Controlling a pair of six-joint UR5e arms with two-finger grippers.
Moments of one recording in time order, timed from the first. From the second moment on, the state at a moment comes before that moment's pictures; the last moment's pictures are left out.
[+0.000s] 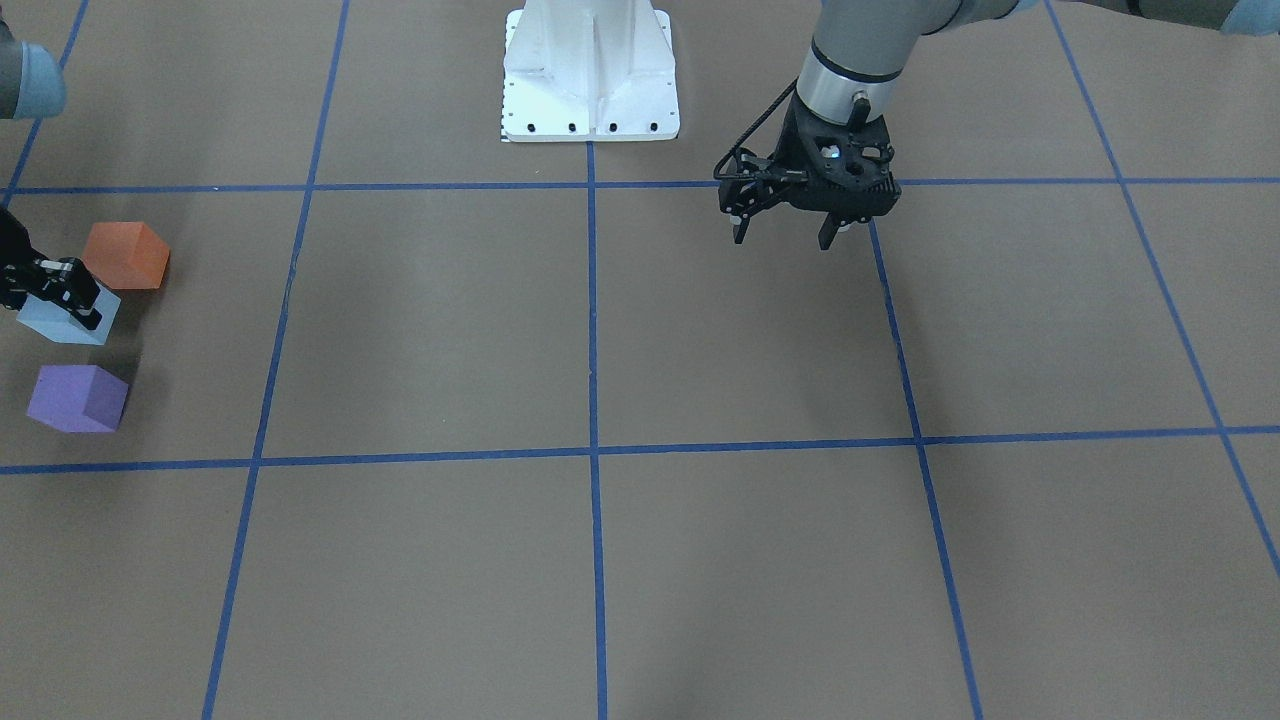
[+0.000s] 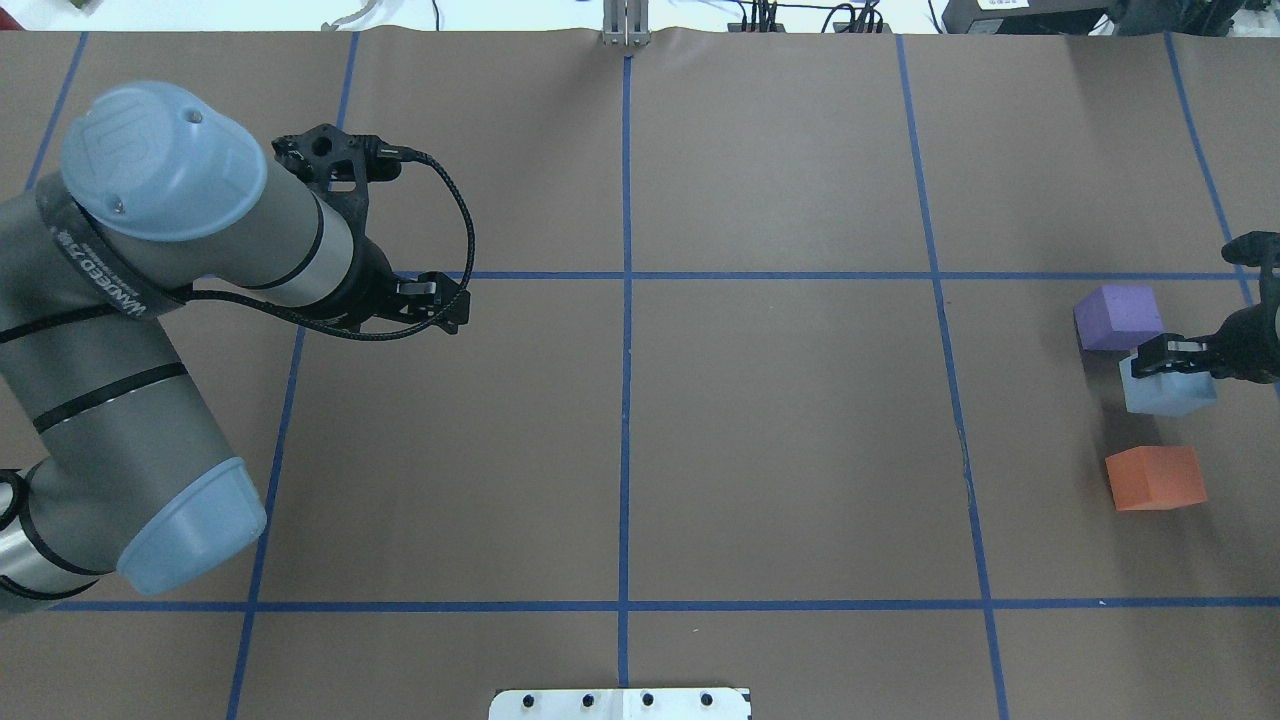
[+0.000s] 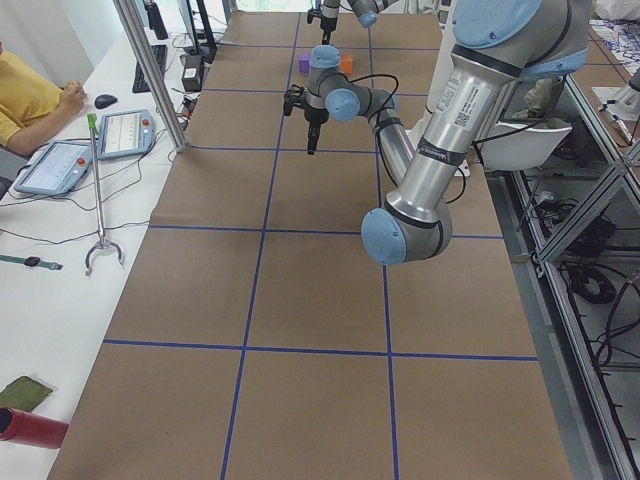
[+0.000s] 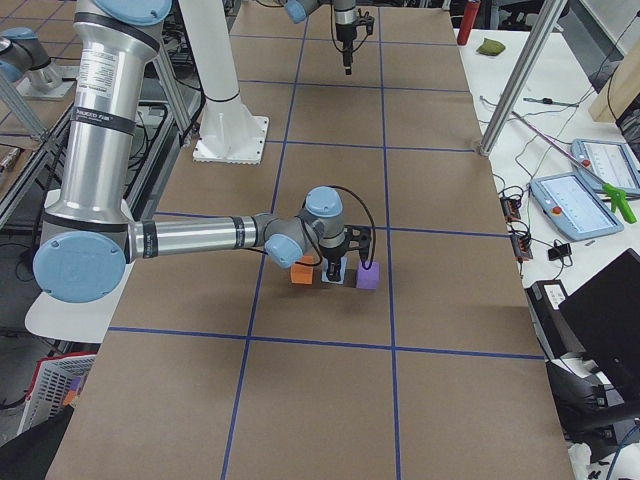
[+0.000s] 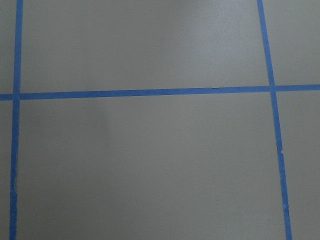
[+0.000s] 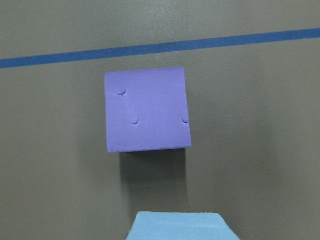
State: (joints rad) left arm -0.68 -2.07 -2.03 -1.46 -1.93 -1.08; right arm 0.98 -1.74 1.74 -0.94 2.09 0.92
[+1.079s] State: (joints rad) left arm -0.67 -2.08 -2.03 -1.46 -1.93 -1.08; right arm 0.93 -1.71 1.70 -0.94 2.09 0.92
